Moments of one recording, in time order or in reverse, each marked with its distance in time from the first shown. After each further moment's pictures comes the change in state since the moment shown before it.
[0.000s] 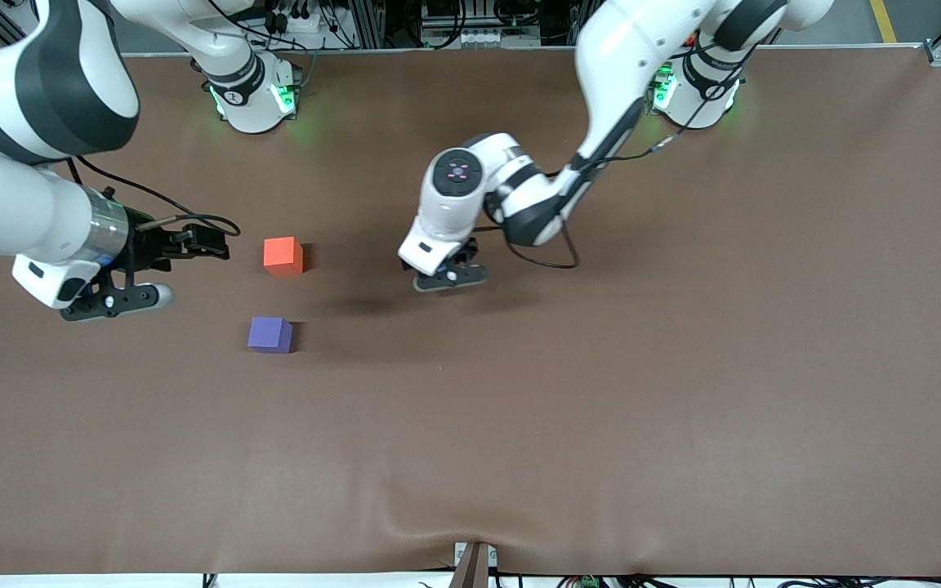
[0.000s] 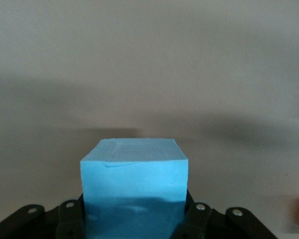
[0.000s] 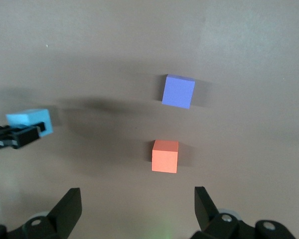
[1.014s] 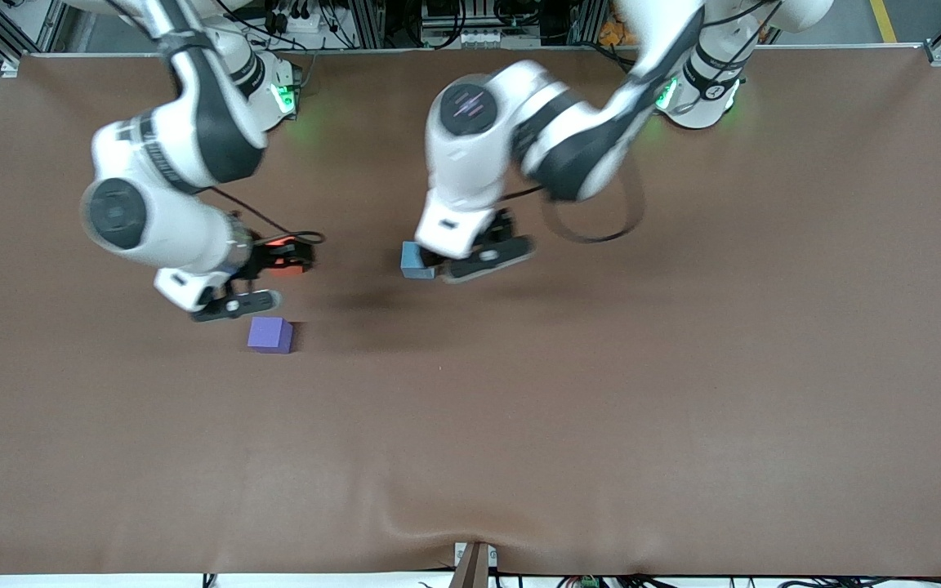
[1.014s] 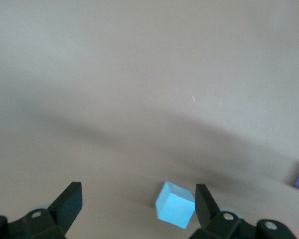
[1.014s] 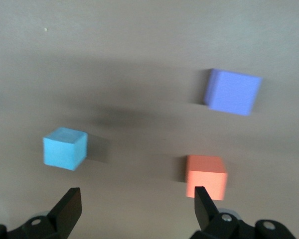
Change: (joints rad) left arm 0.069 -0.337 0.145 0.120 0.003 -0.482 -0.010; right arm 0.205 0.002 0.015 -0.293 0.010 0.339 0.193
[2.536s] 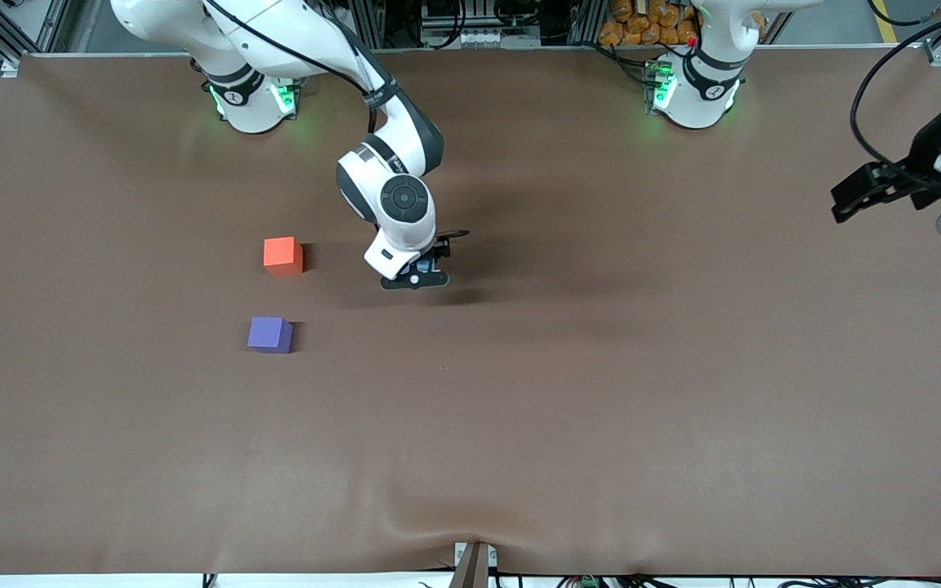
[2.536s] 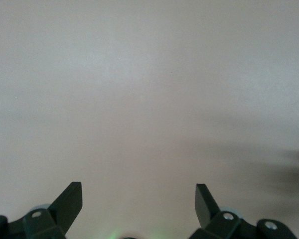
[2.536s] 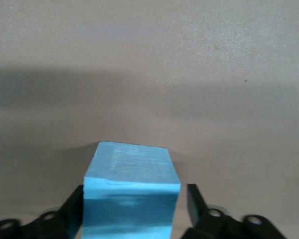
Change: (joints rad) left arm 0.668 -0.437 -0.007 -0.152 0.000 -0.392 0.949; right arm 0.371 0.313 -0.004 -0.066 -0.122 0.384 0.409
